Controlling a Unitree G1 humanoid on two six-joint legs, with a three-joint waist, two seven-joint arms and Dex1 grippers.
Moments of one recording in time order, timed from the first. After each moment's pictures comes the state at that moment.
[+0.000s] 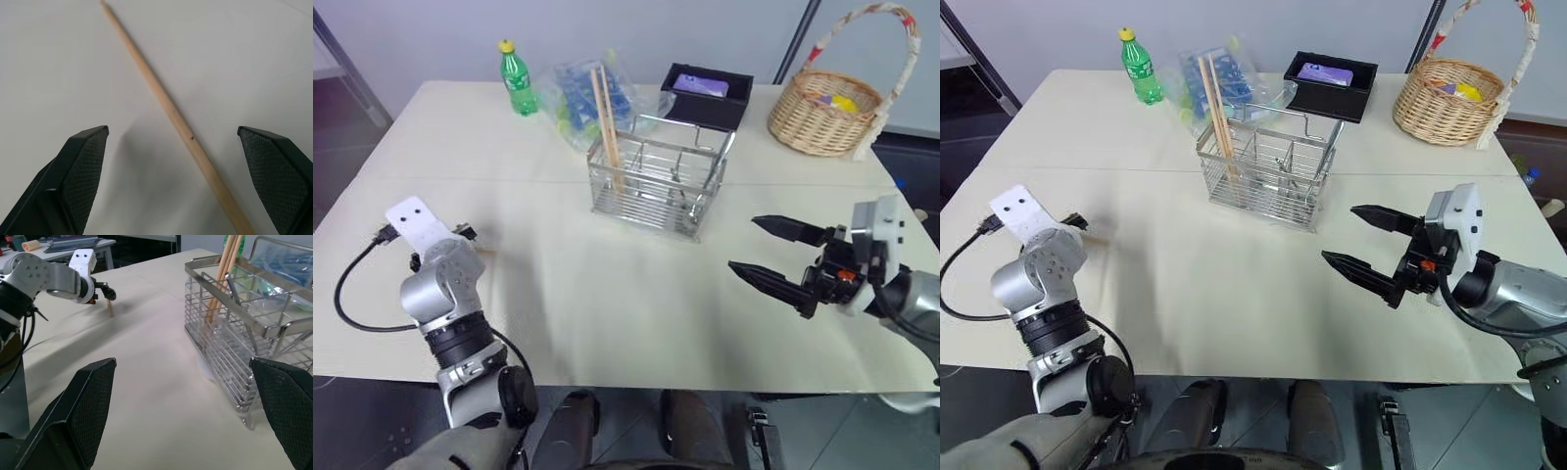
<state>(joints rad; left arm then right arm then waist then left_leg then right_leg) -0.63 0.05 0.67 -0.07 -0.16 1.00 0.59 0.03 -0.84 -0.43 -0.60 0.91 0.62 0.80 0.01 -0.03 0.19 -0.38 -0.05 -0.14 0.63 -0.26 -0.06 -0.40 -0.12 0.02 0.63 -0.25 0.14</state>
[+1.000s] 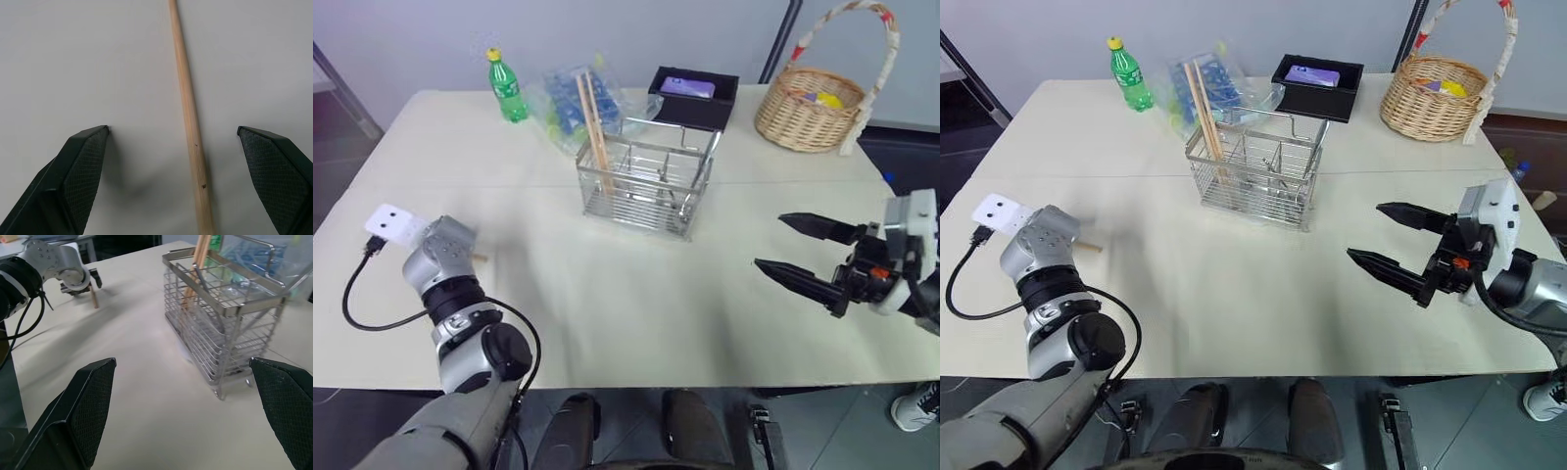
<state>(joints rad) -0.83 0.16 0.84 0.38 -0.30 0.68 0.88 0.07 -0.91 -0.56 -0.56 0.93 0.66 0.86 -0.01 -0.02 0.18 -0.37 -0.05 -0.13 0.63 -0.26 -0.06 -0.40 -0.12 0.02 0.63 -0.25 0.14</state>
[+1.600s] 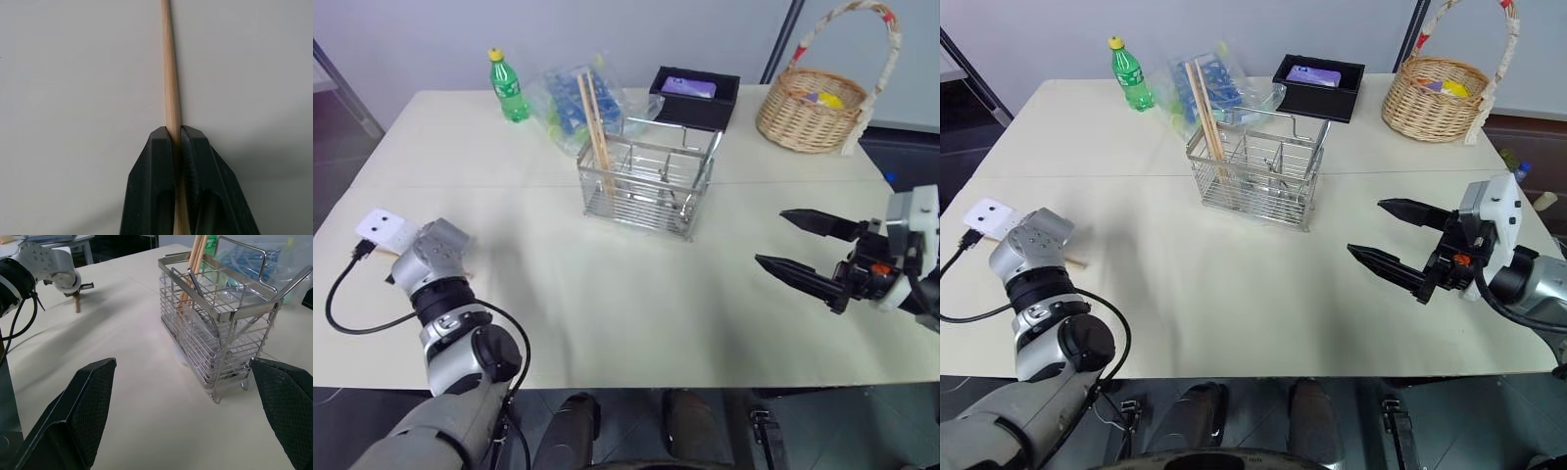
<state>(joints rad) -0.81 0.21 0.81 0.40 -0.30 0.73 0.94 0.05 -0.91 -0.56 -0.56 0.93 0.67 0.85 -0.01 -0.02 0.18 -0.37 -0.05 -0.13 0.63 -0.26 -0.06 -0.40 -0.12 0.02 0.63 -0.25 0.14</state>
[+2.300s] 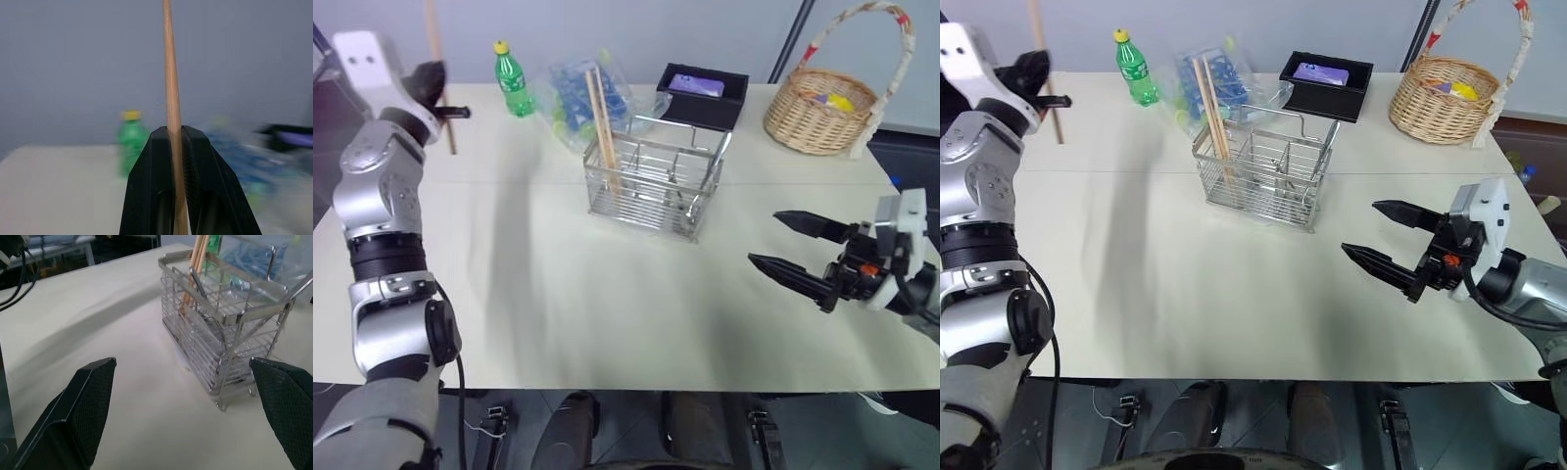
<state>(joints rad) -0.95 0.56 0.29 0.49 -0.39 0.27 -0.58 0.02 -0.85 -0.51 -0.56 0.90 0.64 0.81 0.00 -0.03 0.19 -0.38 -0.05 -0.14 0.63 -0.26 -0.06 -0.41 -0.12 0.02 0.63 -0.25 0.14</state>
